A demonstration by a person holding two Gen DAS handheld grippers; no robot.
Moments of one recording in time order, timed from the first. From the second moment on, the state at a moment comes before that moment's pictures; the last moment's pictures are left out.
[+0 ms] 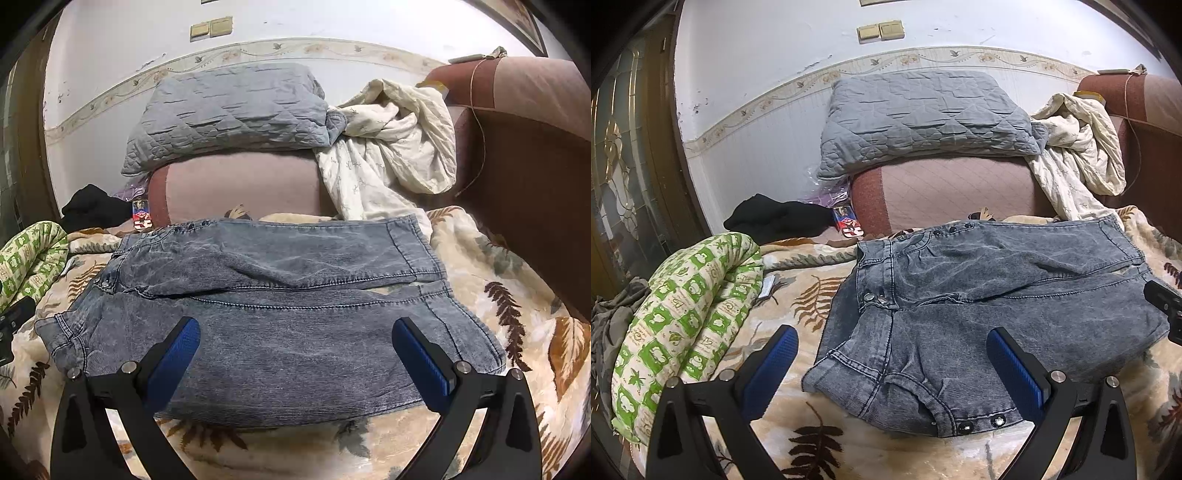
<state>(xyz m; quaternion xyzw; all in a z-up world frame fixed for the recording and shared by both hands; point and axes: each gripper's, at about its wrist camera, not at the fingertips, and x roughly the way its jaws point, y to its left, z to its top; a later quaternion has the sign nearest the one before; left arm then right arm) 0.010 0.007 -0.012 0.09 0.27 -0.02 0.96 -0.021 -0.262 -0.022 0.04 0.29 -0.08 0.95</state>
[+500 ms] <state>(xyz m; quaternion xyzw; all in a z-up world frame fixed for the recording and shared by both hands) 0.021 0.010 -0.022 0.09 0.29 -0.01 0.95 -0.021 -0.263 -0.022 0.05 0.29 -0.08 0.95</state>
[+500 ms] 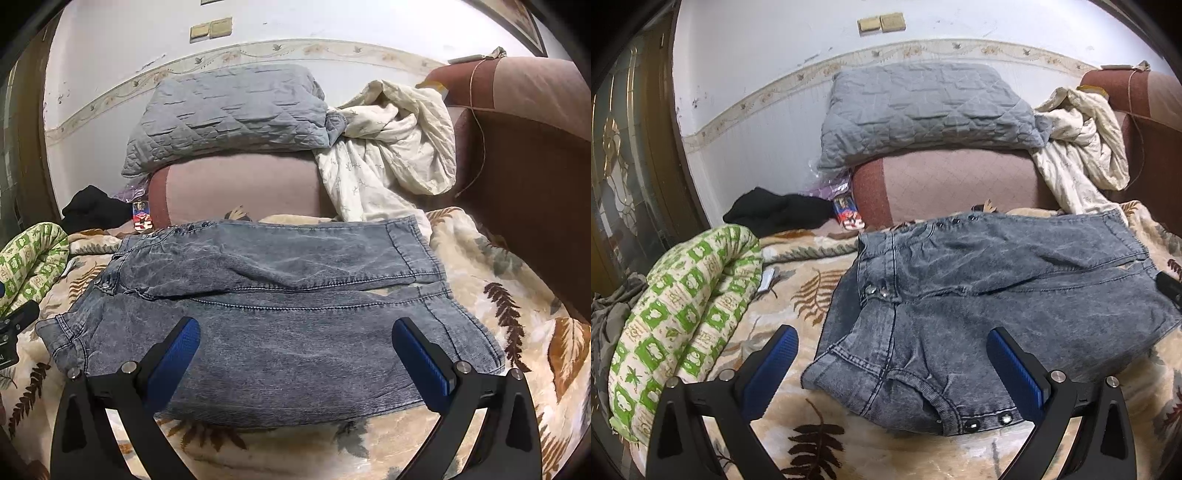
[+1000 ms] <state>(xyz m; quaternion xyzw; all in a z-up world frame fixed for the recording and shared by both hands) 0.074 0.041 -0.062 0.07 0.35 0.02 0.93 -0.017 -0.337 -0.026 0.11 0.29 -0.14 0.94</state>
